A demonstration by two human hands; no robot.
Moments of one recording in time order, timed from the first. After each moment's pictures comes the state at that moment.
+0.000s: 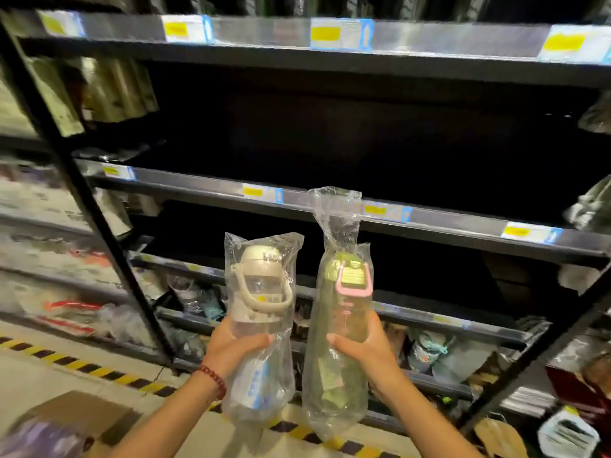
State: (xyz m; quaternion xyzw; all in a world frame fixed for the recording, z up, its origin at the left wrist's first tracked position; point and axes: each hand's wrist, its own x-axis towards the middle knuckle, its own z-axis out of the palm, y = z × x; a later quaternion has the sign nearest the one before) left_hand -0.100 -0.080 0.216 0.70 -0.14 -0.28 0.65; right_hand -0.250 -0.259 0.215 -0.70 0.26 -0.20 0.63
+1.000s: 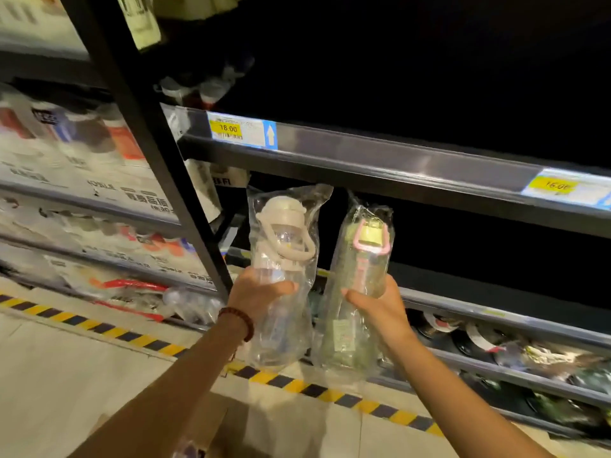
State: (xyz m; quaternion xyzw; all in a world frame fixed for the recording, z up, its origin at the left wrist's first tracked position) left_hand 0.335 0.028 0.147 0.77 -0.09 -0.28 0.57; right_hand 0.197 -0.120 0.123 -0.66 0.38 -0.16 0.63
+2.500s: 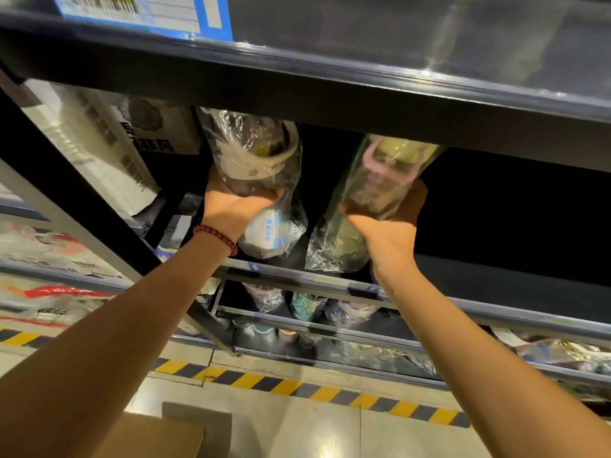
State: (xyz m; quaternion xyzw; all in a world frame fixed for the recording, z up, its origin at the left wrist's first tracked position) left_hand 0.474 -0.090 0.092 0.74 -0.06 -0.21 0.64; right_hand 0.326 -0.200 0.072 -0.57 0.47 -0.29 0.61
